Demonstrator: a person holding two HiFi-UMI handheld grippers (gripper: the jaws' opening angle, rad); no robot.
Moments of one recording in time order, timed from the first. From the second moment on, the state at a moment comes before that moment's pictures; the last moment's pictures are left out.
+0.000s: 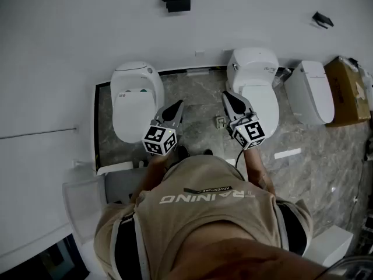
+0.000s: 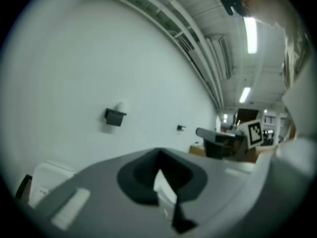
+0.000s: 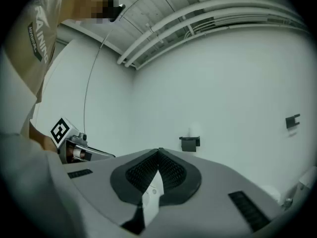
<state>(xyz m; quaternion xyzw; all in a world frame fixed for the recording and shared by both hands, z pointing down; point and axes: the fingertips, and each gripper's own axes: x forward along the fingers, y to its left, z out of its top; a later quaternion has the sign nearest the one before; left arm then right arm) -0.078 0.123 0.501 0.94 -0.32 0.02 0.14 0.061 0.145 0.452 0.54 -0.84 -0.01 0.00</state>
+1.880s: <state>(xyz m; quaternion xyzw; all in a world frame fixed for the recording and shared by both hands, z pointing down) -0.039 -0.050 0.516 0.94 -0.29 0.05 0.14 0.064 -0.037 0.493 0.54 -0.84 0.04 0.02</state>
